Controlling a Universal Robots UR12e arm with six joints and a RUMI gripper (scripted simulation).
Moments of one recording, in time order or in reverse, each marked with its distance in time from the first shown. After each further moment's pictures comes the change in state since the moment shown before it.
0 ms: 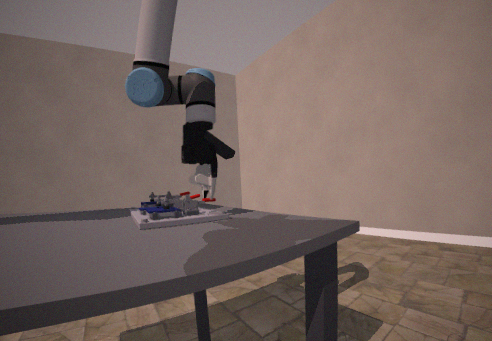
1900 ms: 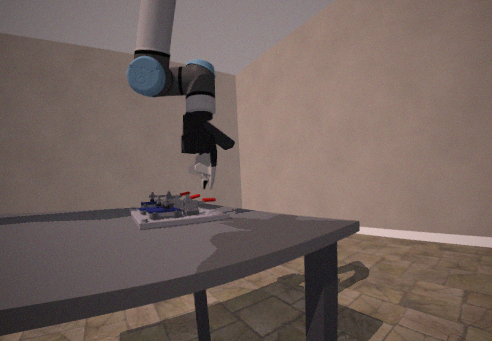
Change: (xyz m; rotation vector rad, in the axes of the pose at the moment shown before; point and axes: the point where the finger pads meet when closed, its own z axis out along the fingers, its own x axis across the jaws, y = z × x) arm 0.000 0.000 -0.030 0.000 0.000 0.000
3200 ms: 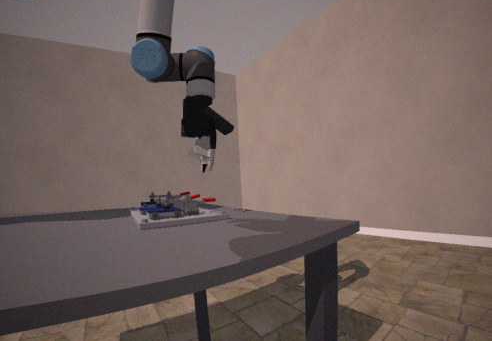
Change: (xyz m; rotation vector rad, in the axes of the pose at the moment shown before) arm 0.000 0.000 -0.049 0.000 0.000 0.000
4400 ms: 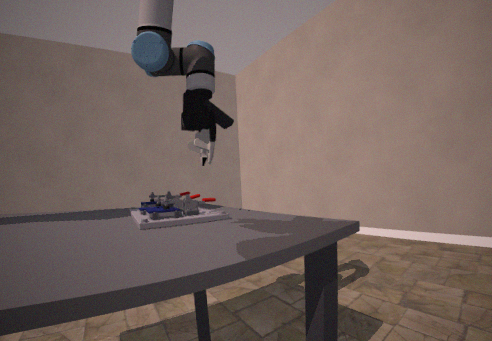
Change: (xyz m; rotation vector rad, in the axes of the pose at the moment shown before) arm 0.000 0.000 -0.020 0.000 0.000 0.000
